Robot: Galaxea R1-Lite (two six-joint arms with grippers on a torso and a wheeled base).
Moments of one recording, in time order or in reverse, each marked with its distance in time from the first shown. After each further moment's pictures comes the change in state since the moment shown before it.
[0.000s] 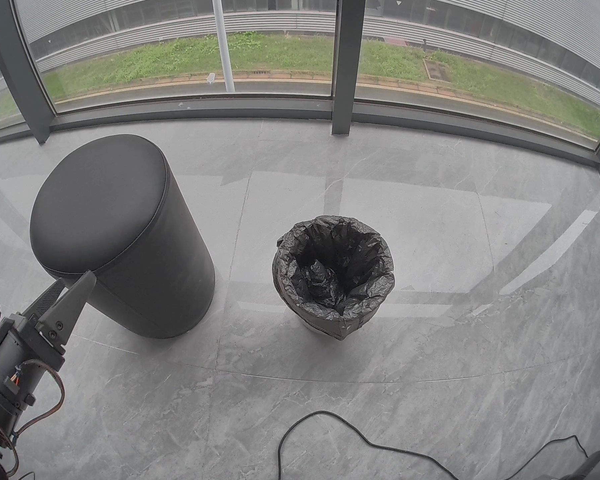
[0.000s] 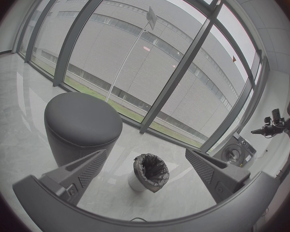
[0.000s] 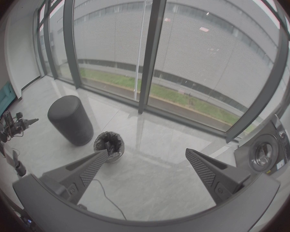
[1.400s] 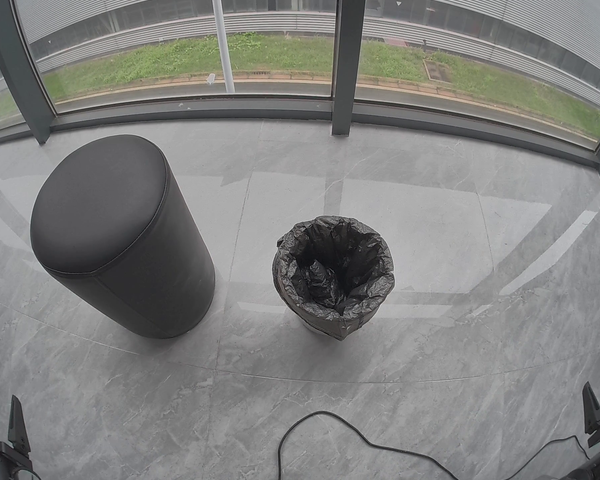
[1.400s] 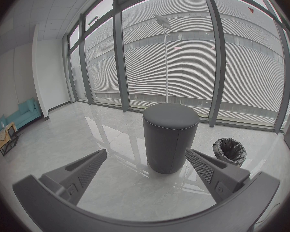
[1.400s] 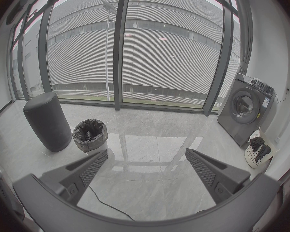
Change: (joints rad) left arm 0.247 -1.057 0.036 1.127 0.437 0.333; right arm -0.270 -0.969 1.680 -0.922 0.003 0.191
